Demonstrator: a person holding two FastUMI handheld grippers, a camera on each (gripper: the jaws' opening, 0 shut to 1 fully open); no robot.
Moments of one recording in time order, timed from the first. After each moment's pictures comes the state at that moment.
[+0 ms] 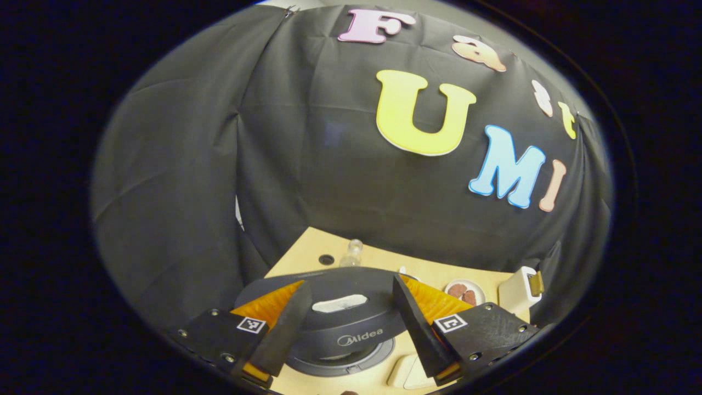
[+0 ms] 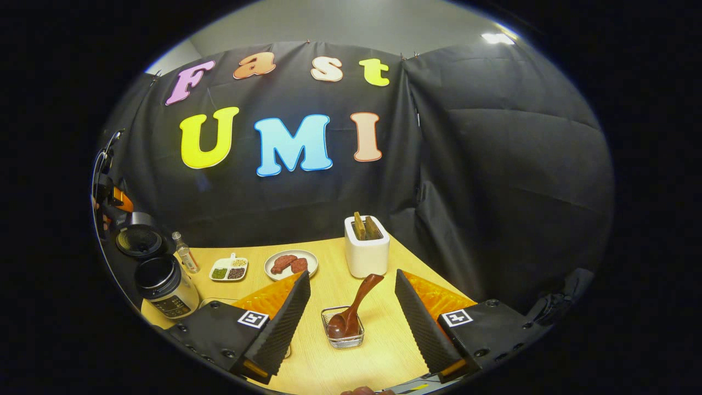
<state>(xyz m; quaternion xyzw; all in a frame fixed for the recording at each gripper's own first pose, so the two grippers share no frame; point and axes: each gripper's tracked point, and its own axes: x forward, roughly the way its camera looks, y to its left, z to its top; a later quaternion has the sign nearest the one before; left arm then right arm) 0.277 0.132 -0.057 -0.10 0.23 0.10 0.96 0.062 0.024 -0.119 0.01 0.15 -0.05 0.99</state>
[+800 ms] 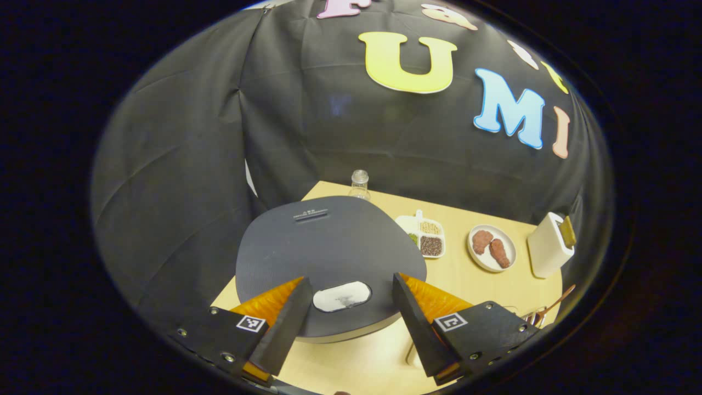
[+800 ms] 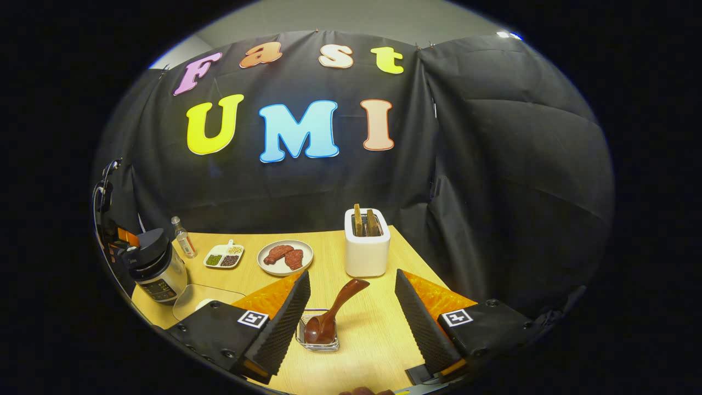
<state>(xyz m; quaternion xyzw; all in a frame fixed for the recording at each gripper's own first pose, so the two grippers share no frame) 0.227 0.085 -0.186 -0.03 0.31 0.14 0.94 0.104 -0.025 -0.137 -0.02 0.17 0.00 0.99</state>
